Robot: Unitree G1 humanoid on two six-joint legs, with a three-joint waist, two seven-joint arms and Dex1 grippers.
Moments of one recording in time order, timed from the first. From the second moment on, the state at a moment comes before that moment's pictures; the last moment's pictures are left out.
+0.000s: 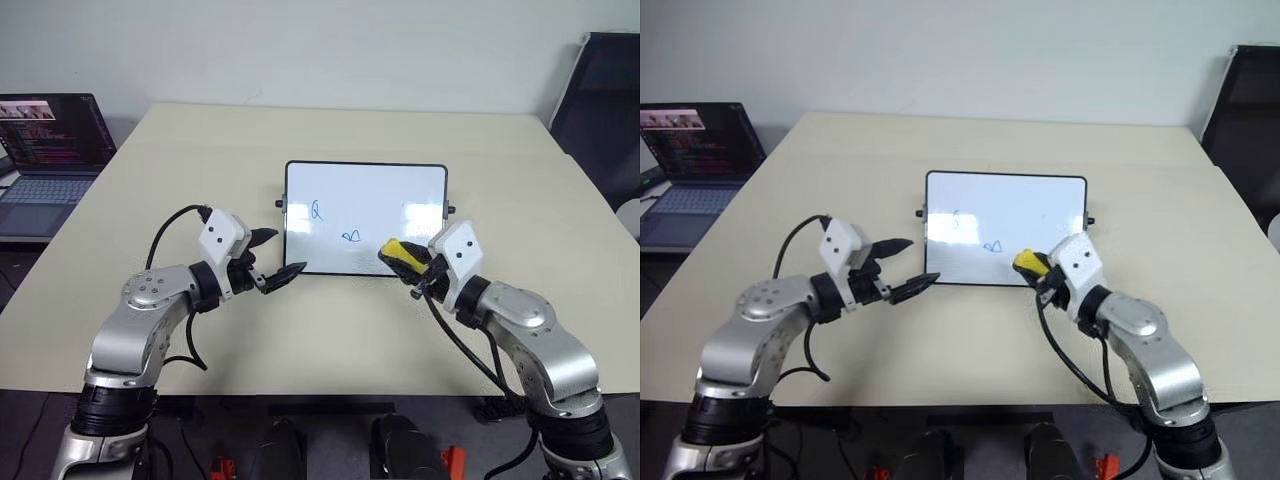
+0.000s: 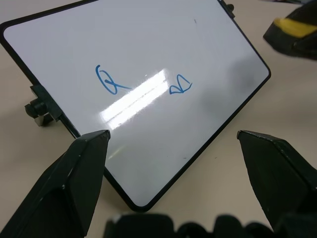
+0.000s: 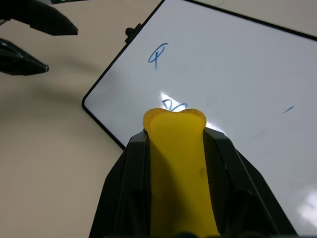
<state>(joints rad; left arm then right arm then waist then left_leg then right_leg) -0.29 0.61 0.08 -0.27 -0.38 0.53 -0.80 -0.25 -0.40 0.12 -0.55 0.22 0.71 0.51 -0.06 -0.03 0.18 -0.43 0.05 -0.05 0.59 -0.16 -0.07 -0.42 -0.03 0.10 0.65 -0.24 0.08</state>
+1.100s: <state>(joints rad) -0.25 0.65 0.07 -0.26 -0.36 0.49 -0.77 -0.56 -0.28 0.37 -0.07 -0.14 0.42 0.36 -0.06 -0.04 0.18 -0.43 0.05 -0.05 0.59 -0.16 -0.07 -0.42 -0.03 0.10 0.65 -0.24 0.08</state>
